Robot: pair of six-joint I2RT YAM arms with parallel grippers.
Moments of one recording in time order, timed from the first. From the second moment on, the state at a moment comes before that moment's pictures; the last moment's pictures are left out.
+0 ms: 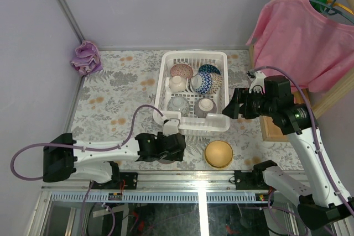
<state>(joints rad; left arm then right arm) -1.28 1.26 0.75 -0.56 -0.32 -1.05 0.30 0.92 1.18 -0.98 -0.38 0.32</state>
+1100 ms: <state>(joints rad) -1.37 1.00 0.93 -0.53 -0.44 -1.12 0.30 0.91 1.16 -0.96 -0.41 0.32</state>
